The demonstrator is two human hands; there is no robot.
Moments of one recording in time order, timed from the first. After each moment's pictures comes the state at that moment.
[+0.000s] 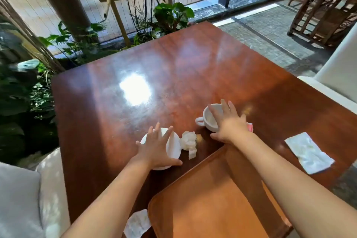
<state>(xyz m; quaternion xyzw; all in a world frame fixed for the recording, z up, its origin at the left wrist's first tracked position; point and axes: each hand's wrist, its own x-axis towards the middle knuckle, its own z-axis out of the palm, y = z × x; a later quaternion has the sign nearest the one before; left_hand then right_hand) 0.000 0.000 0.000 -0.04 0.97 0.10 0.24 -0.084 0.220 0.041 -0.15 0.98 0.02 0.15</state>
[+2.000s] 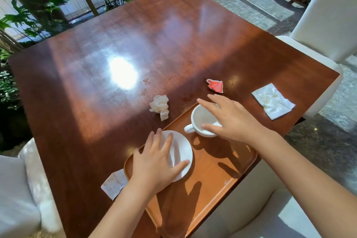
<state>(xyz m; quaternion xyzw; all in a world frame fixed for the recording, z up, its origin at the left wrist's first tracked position) 0.123 0.099 0.023 0.02 0.98 0.05 0.20 0.028 0.309 0.056 -0.24 0.96 -0.12 0.13</state>
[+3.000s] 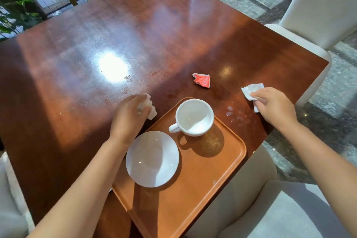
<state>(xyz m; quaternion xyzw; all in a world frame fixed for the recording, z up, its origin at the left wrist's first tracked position) 0.019 0.077 0.004 -0.04 0.94 0.33 -0.04 -0.007 0.447 -0.014 0.04 0.98 -0.18 -0.02</state>
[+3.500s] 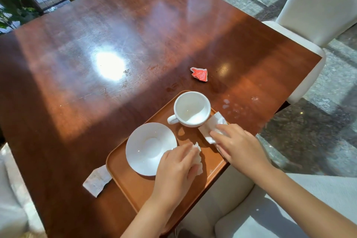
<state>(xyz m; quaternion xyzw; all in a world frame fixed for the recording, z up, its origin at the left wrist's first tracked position) 0.161 0.166 -0.017 0.15 0.93 0.34 0.03 0.112 0.366 -0.004 -0.21 0.97 -0.08 0.00</state>
